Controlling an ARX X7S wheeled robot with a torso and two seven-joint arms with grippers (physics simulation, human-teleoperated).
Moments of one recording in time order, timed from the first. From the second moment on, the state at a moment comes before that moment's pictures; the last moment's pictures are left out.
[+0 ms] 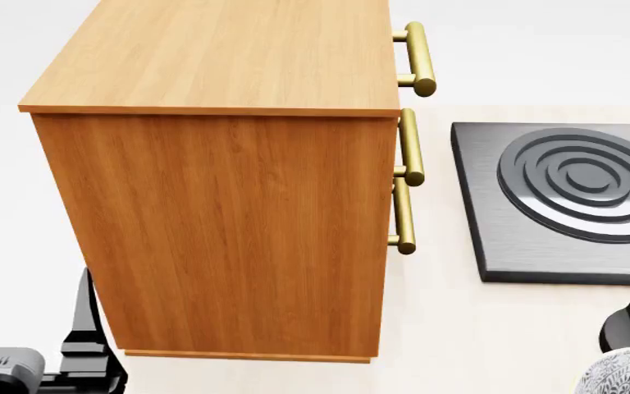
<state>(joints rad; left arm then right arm) -0.12 -0.36 0.30 0.49 -0.28 -0.27 -0.47 -0.10 0.78 -0.10 -0.60 0.68 0.87 0.64</state>
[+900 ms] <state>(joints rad) -0.12 -0.36 0.30 0.48 -0.29 -0.26 -0.48 -0.09 0.77 -0.13 -0.57 0.66 0.85 0.63</state>
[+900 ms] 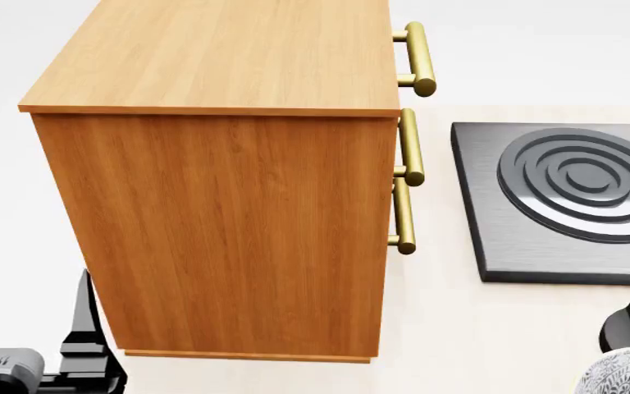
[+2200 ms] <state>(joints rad) -0.12 -0.37 0.31 0.48 -0.30 -0.25 -0.49 -0.07 0.76 -0.14 -0.52 0.65 0.83 0.63</state>
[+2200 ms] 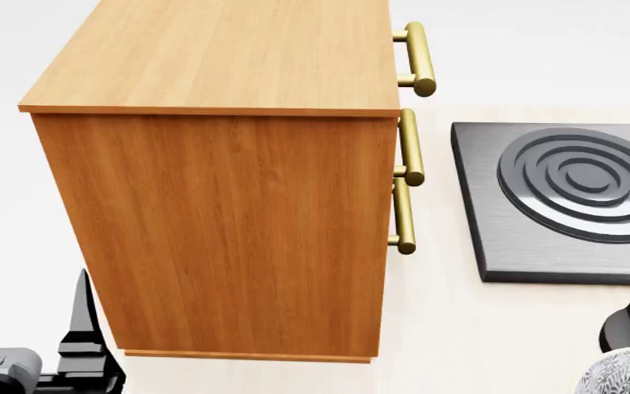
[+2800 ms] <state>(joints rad) -0.12 -0.38 0.31 0.48 -0.31 -0.25 -0.50 -0.06 0.75 -0.15 -0.51 0.64 0.82 0.64</state>
